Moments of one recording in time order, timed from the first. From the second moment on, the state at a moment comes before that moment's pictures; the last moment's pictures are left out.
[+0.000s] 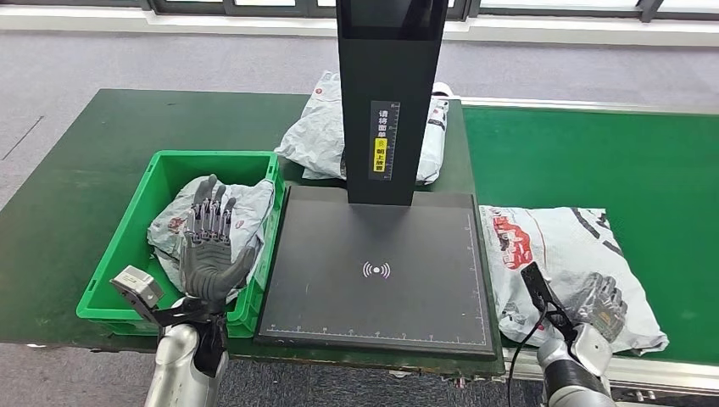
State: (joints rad) left arm -0.13 -0.29 0.06 -1.34 0.06 -0.31 -0.70; right arm -0.45 -0.01 -0.67 -0.43 1.47 -0.53 0.09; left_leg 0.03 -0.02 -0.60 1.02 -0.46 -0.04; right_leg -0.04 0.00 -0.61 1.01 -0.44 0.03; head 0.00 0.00
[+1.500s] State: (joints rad) left arm -0.13 -0.29 0.06 -1.34 0.06 -0.30 -0.70; right arm -0.35 0.21 -0.57 -0.84 1.26 -0.66 -0.36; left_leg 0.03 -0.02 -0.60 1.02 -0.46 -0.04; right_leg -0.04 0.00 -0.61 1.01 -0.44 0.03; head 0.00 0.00
